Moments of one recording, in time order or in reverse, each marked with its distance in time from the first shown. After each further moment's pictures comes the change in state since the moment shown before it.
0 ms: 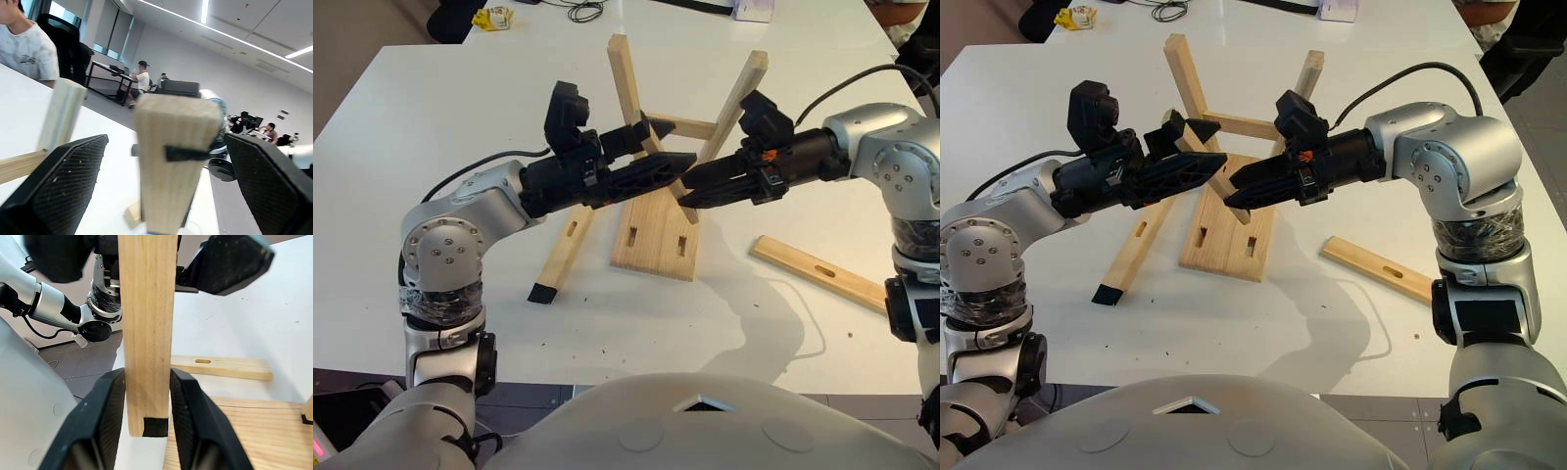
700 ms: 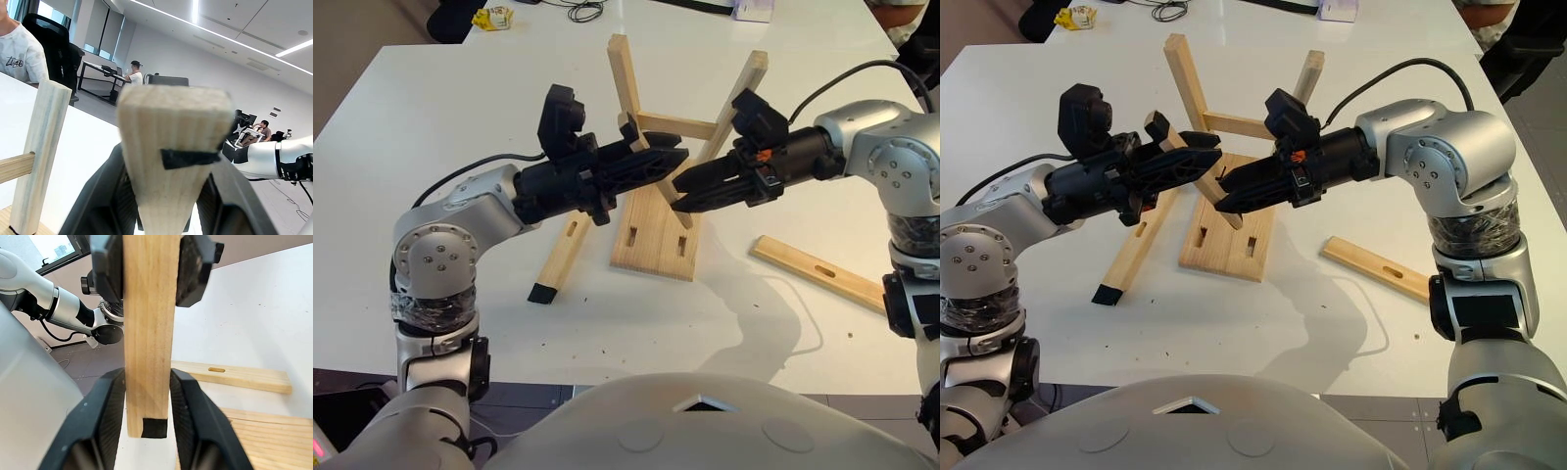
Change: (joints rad) left arm 0.028 0.042 0.006 -0.039 -0.014 -0.022 0.003; right arm -0.028 0.002 0.018 0.003 0.060 0.002 -0.009
